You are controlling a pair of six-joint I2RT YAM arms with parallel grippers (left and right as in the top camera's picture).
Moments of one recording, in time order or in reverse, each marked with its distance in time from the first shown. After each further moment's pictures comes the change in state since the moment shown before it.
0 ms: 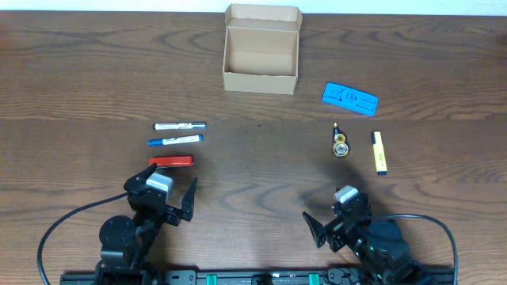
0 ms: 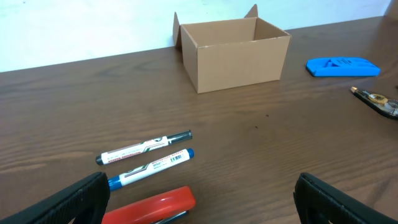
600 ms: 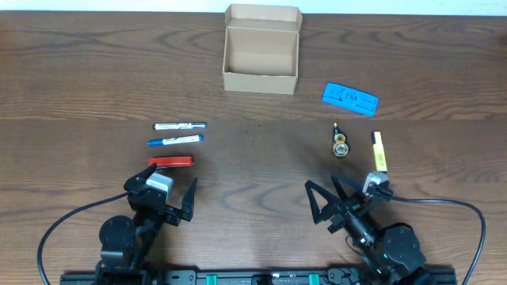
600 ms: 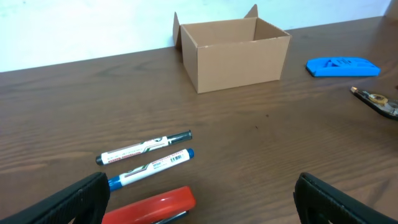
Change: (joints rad) left arm 0.000 0.000 0.000 0.000 0.000 0.000; right arm 0.000 0.065 -0.005 0.406 0.036 0.607
